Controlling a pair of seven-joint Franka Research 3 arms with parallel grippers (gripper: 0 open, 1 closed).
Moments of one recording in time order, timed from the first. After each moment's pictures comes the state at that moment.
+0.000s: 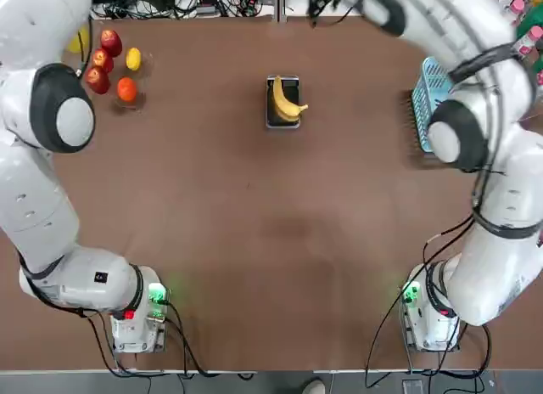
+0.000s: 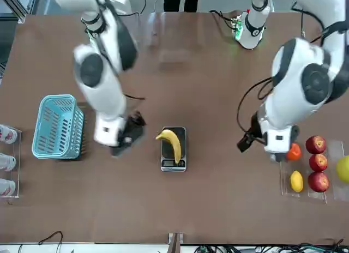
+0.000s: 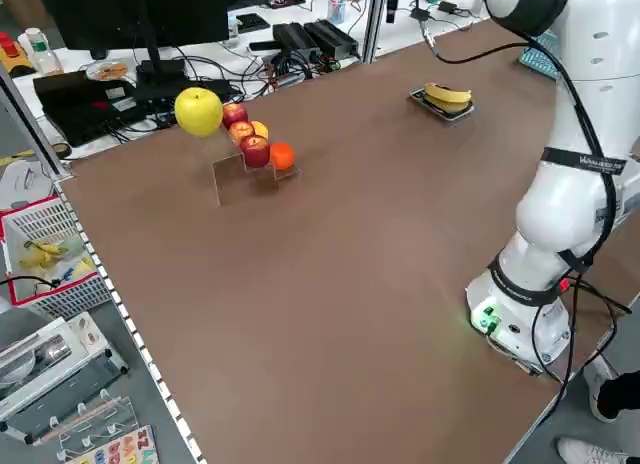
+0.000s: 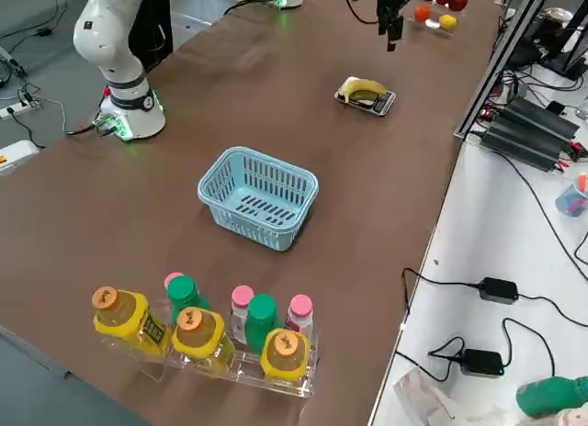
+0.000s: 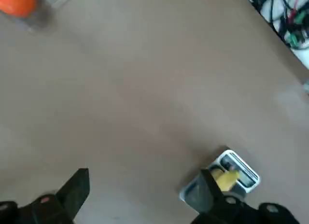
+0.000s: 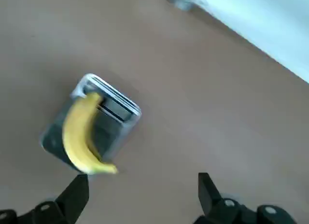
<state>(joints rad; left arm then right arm) -0.09 0.42 -0.24 -1.25 0.01 1.66 -1.04 0.58 0.66 -0.02 -1.11 -0.01 1.94 -0.09</state>
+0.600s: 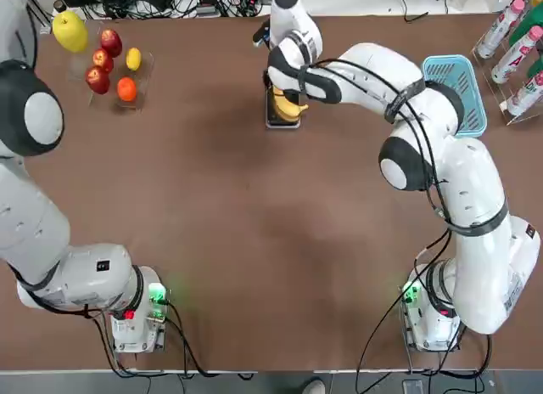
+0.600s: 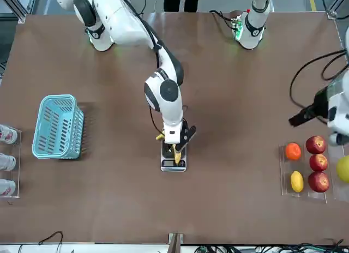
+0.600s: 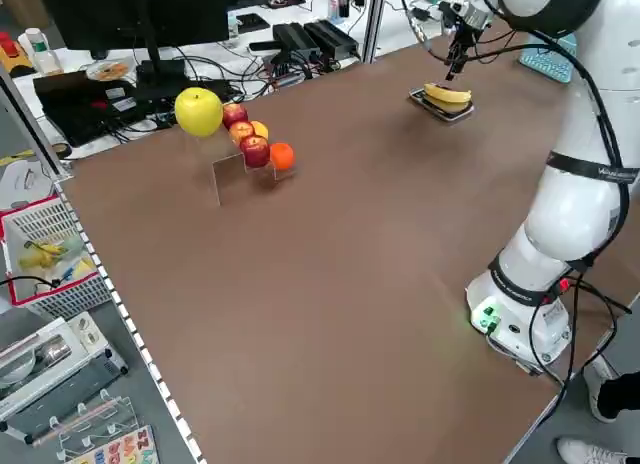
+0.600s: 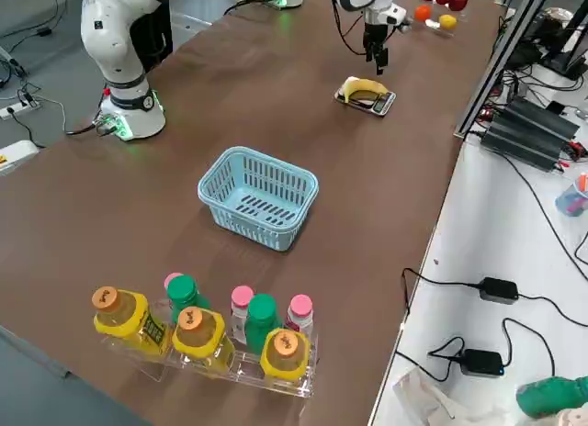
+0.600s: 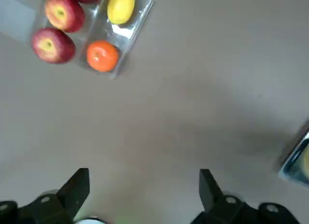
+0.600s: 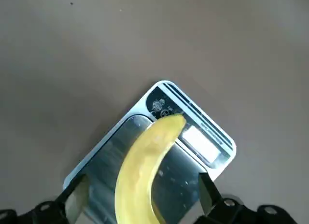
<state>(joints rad) 0.09 0.27 -0.17 -1.26 0.04 1.43 -0.35 0.77 0.92 -0.07 -1.08 -0.02 2.18 -0.01</state>
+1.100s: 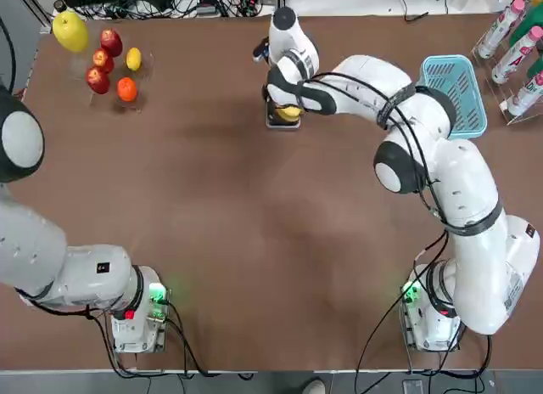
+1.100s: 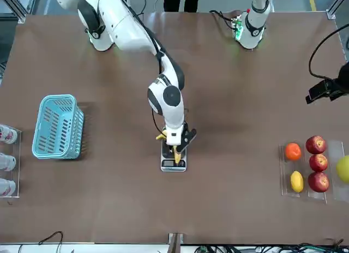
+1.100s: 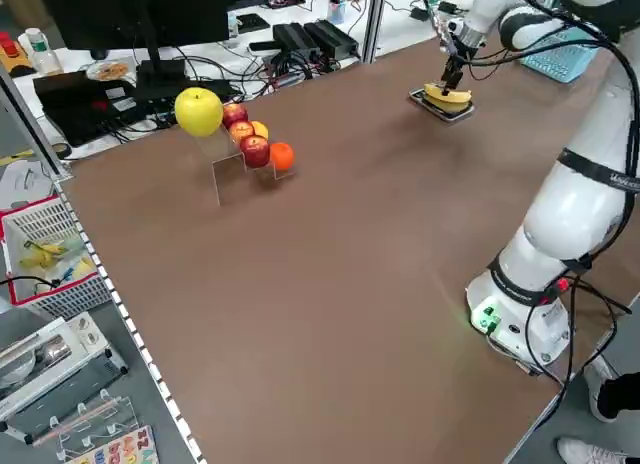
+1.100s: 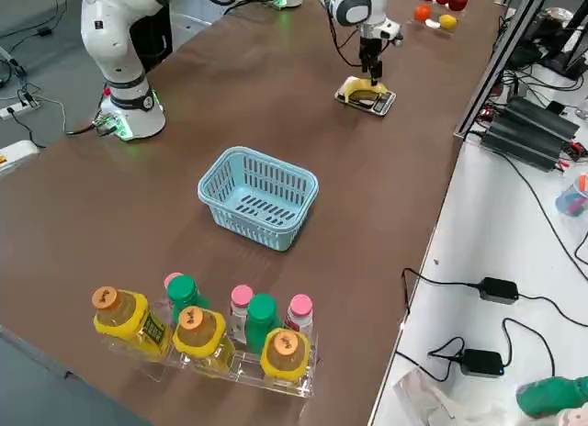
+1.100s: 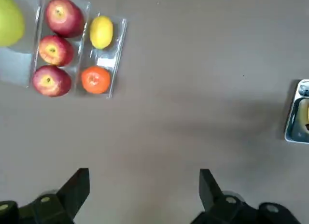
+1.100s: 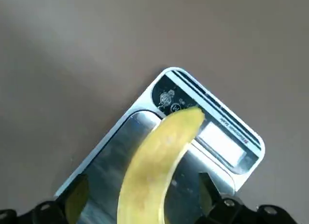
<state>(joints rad) 0.04 0.09 -0.05 -1.50 -0.05 1.59 -0.10 0.78 0.96 -0.07 -1.13 -0.02 2.27 0.06</state>
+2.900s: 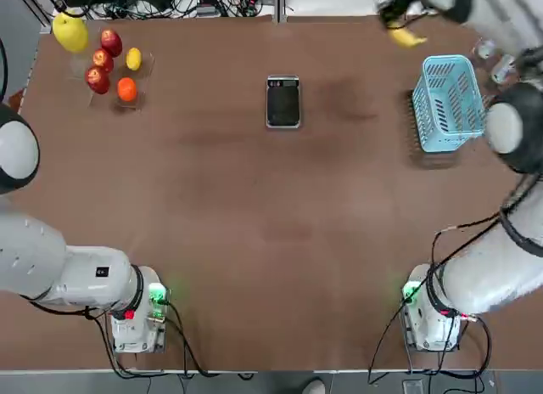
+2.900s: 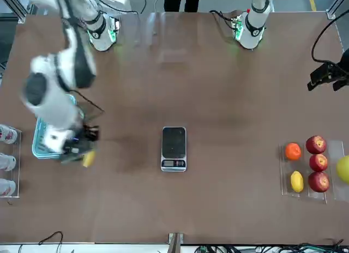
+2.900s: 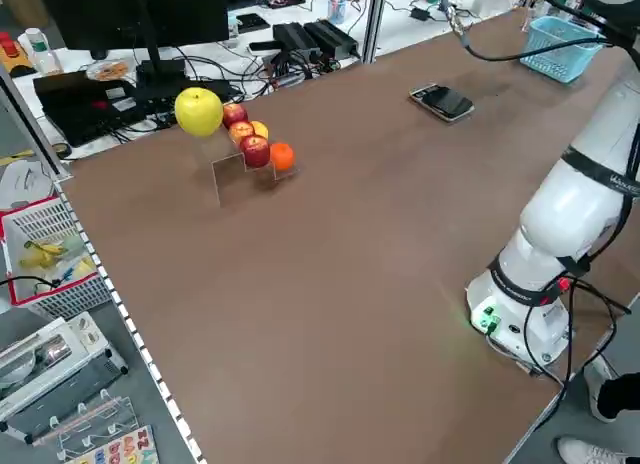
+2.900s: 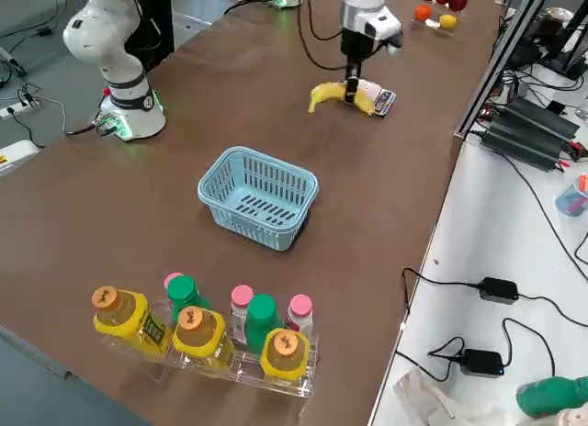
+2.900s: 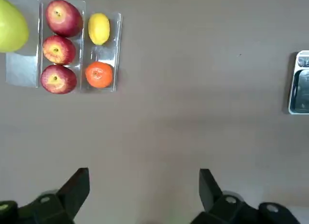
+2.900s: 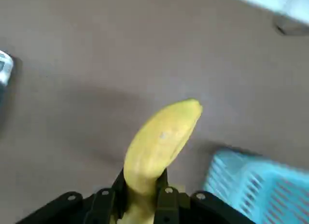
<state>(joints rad) -0.02 0.06 0.02 -1.44 -0.04 1.48 0.02 0.16 0.24 -0.05 -1.64 -0.03 1.90 -0.17</state>
